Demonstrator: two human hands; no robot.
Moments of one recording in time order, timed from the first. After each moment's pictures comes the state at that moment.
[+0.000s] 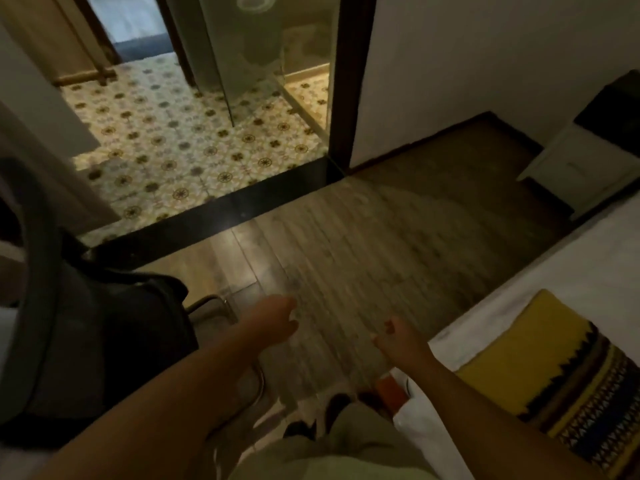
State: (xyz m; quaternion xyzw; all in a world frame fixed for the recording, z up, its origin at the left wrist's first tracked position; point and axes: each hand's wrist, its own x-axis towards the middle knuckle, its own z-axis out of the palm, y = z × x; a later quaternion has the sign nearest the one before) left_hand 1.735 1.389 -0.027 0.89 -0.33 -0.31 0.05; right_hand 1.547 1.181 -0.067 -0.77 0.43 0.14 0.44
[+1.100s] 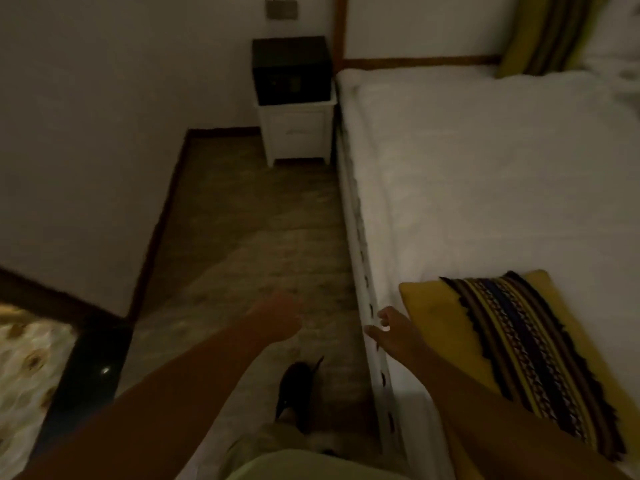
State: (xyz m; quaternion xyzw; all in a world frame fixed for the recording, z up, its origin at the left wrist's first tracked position) left_hand 1.829 0.744 -0.040 0.55 -0.75 -0.33 -0.16; right_hand 1.573 0.812 -0.076 -0.50 0.74 -0.08 0.44
